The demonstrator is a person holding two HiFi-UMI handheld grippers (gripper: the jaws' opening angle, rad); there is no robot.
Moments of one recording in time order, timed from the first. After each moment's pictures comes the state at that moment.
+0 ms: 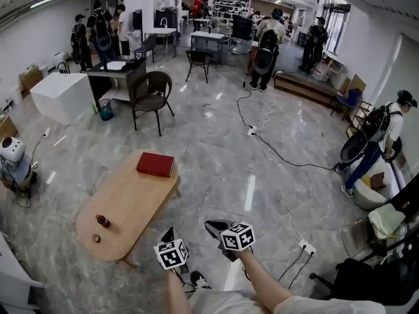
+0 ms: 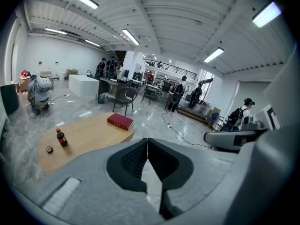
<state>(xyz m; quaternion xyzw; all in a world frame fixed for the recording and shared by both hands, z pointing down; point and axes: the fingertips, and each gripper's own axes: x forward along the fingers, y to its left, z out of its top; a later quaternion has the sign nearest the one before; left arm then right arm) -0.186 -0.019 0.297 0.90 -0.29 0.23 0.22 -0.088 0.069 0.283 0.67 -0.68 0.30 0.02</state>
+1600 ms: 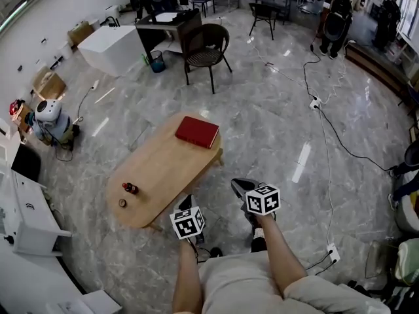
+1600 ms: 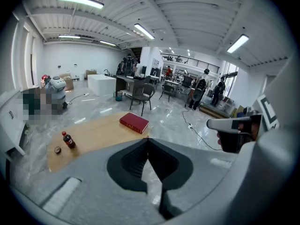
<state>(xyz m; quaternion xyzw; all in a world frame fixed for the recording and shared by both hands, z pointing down) -0.080 -0.116 0.322 0.84 -0.40 0.27 0.23 0.079 -0.063 0.306 0.61 -0.73 0.33 0.01</state>
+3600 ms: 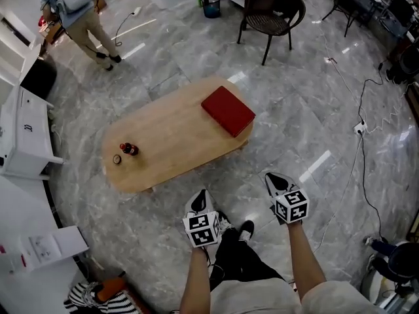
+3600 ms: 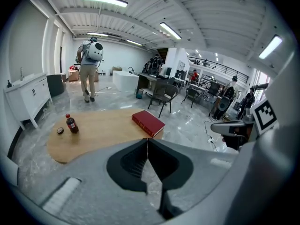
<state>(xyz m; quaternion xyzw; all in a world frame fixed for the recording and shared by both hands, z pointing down) -0.007 -0.191 0.409 0.76 -0.54 0.24 0.28 0.216 -0.191 0.416 0.53 -0.78 0.27 0.19</state>
